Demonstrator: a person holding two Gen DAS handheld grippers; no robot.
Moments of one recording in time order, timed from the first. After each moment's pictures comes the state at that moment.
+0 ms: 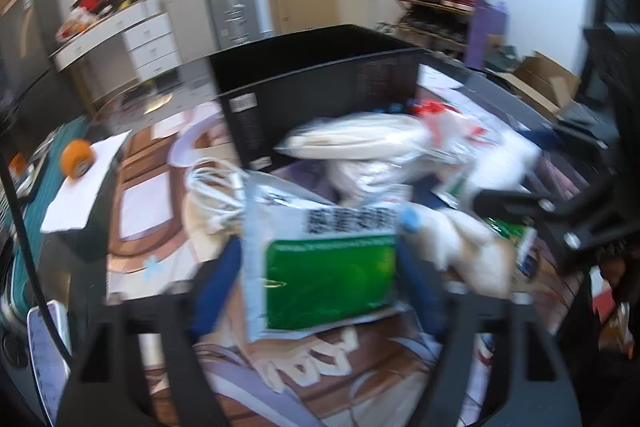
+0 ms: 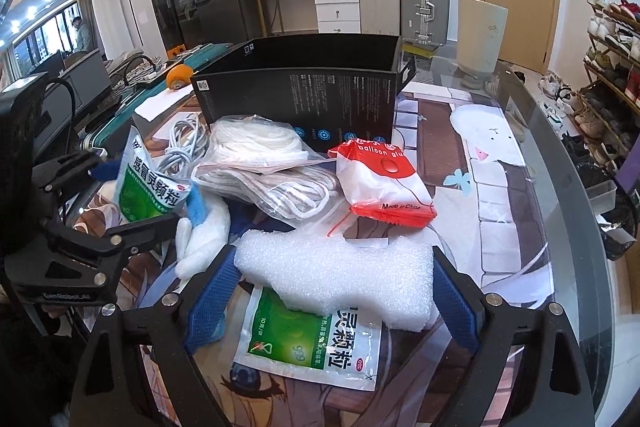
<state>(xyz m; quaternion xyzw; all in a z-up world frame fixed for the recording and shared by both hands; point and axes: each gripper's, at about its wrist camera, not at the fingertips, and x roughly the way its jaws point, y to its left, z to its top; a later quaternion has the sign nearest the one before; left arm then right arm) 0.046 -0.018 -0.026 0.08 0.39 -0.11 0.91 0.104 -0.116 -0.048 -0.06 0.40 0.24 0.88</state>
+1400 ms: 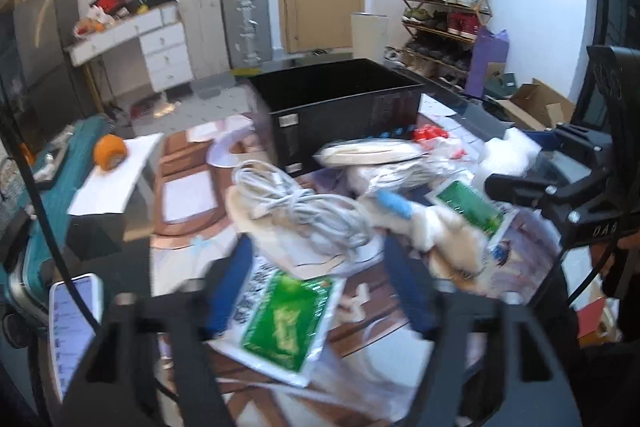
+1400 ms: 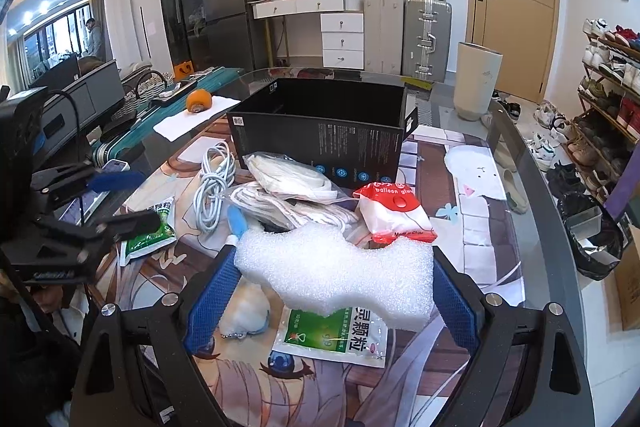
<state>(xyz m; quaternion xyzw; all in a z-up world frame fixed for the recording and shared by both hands) 0.008 0.010 0.002 0.04 0.35 -0.10 0.93 0.065 -0.117 -0.010 -0.07 0.35 0.25 0.90</state>
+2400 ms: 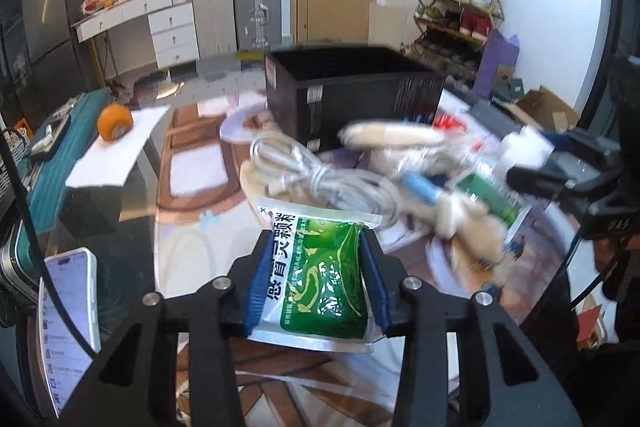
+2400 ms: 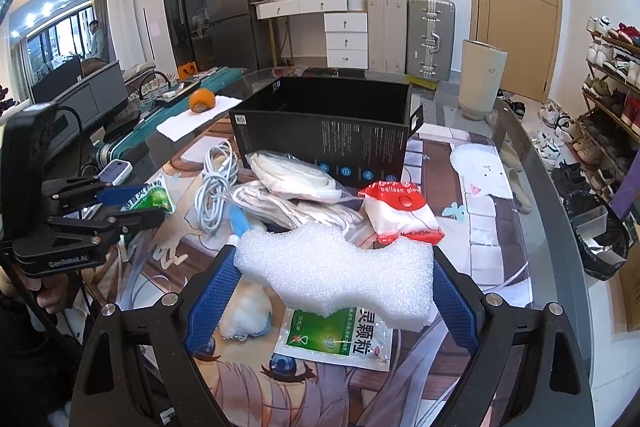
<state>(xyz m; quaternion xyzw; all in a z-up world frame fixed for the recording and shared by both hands) 0.012 0.031 -0.010 0.01 0.37 -0.09 0.92 0.068 -0.115 -0.013 -0.06 0.34 0.25 0.90</state>
